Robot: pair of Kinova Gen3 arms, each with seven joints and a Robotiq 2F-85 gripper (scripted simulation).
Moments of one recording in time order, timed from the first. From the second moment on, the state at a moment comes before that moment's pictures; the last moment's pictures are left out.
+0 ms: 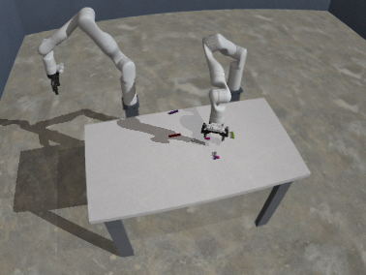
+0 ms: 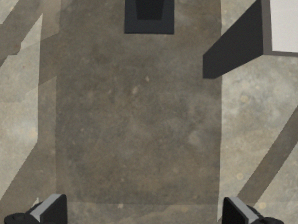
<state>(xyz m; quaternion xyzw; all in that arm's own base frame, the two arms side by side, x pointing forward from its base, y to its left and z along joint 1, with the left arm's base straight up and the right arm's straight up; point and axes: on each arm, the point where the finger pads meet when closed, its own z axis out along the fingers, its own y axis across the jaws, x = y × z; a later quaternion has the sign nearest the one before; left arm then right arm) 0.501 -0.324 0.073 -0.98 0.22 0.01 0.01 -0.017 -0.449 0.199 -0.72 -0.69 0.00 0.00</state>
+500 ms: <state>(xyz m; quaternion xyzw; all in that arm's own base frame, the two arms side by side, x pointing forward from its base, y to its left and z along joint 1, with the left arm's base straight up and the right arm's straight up) 0.498 -0.320 0.069 -0.91 0.41 0.02 0.00 -0.017 -0.449 0.199 -0.72 -0.69 0.00 0.00</state>
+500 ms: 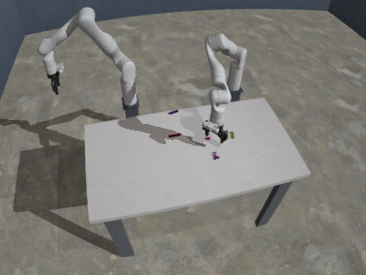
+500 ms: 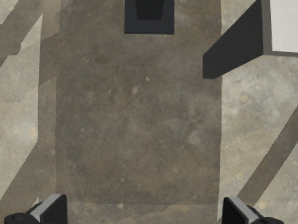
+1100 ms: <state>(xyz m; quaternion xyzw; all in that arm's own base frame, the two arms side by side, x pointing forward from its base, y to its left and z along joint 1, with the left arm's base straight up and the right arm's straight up) 0.496 -0.319 0.067 -0.76 0.65 0.03 0.00 -0.017 -0.449 0.199 -0.72 -0.69 0.00 0.00</state>
